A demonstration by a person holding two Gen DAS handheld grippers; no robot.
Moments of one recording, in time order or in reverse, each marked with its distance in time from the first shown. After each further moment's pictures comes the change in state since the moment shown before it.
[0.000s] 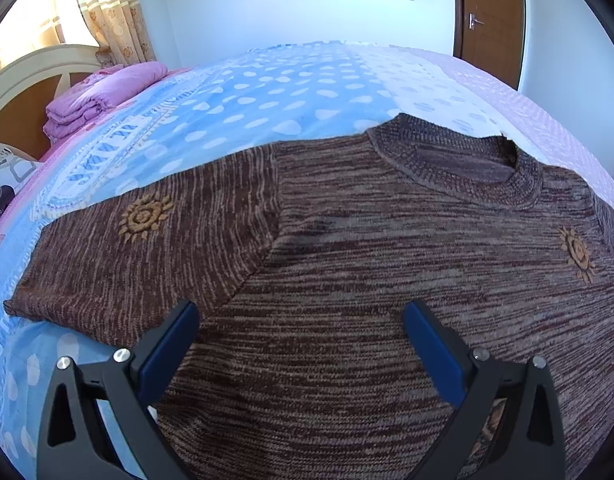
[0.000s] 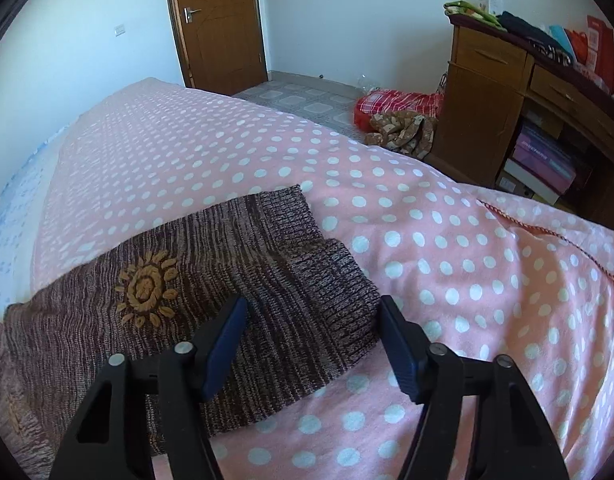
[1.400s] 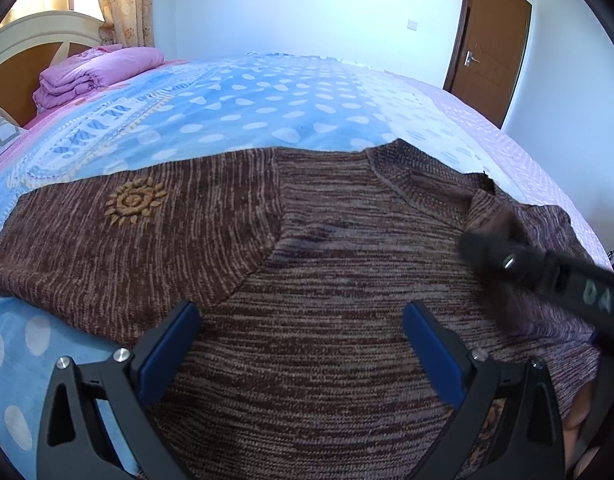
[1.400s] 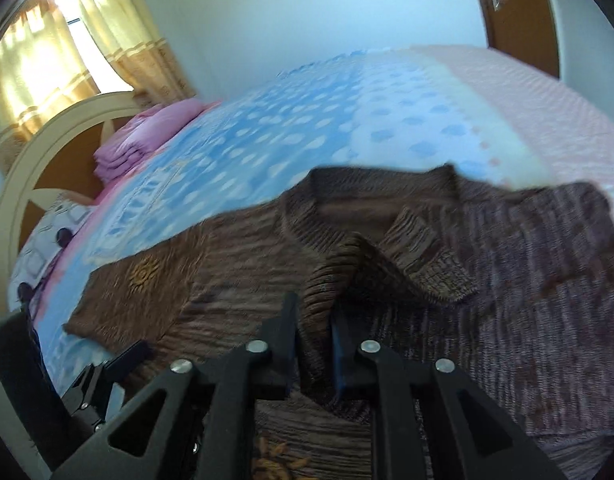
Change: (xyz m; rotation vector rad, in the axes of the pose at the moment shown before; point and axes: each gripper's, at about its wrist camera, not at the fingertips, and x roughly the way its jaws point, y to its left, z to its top) left arm -0.002 0.021 -0.005 -0.112 -0.051 -0.143; right arm -0.111 0.340 -0.163 -0.531 0.164 0.904
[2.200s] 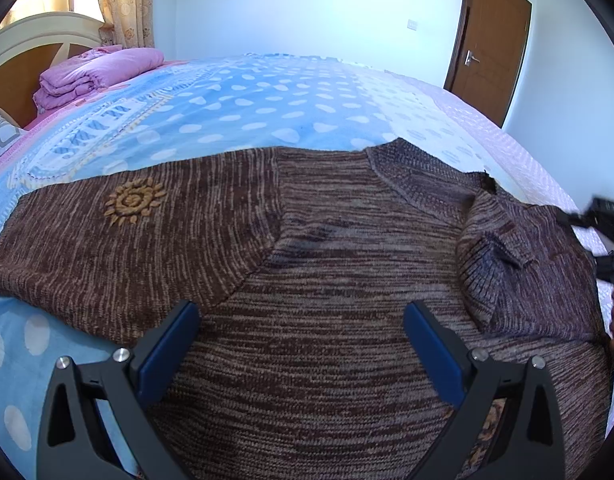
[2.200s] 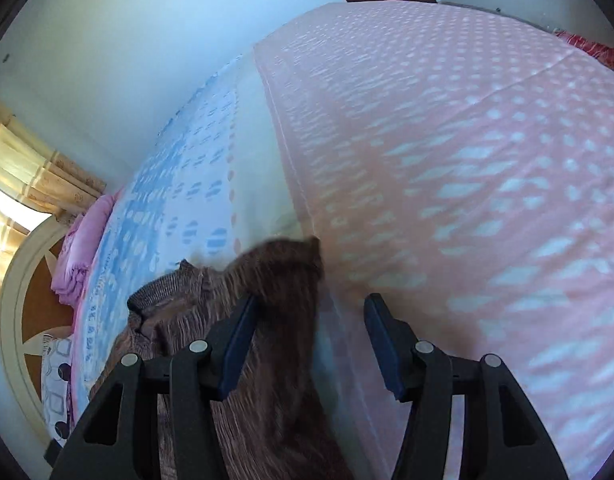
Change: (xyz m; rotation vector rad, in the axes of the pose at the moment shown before) left arm 0.002 -0.002 0.000 0.006 0.001 0.009; right arm -0.051 -0.203 0.050 0.459 -0.063 -0.133
